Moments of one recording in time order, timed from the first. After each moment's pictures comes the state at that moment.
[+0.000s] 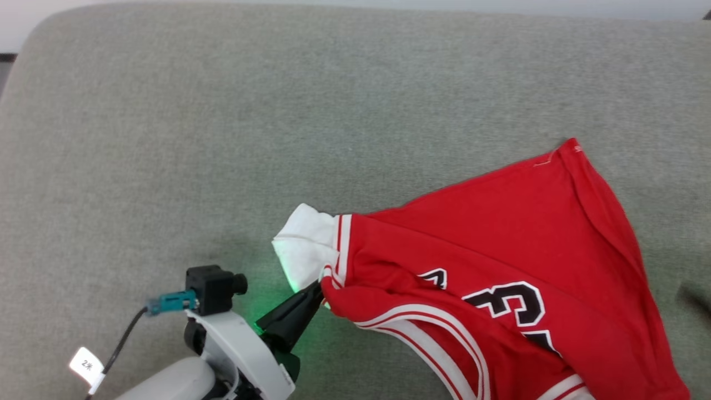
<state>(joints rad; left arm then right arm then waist) -0.51 0.65 -1.01 0.11 -1.28 -0.09 -0.25 0.05 -0.67 -0.18 -0.45 0.83 0.13 0.96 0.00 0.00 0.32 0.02</state>
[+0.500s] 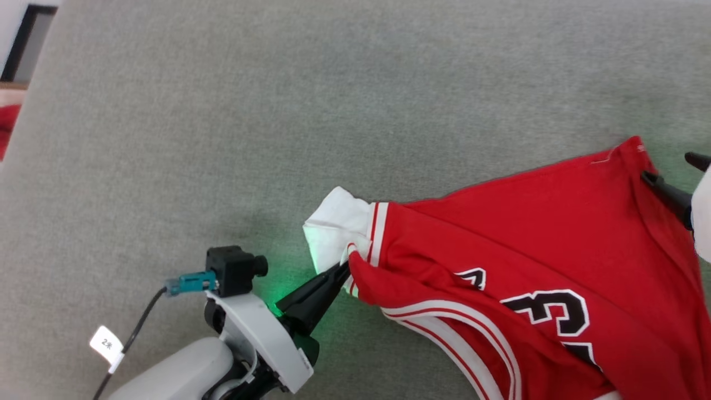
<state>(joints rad) -0.57 0.59 -1.02 0.13 -1.25 -0.11 -0.23 -0.55 -0.67 0.23 0.01 0.61 0.13 0.83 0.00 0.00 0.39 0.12</state>
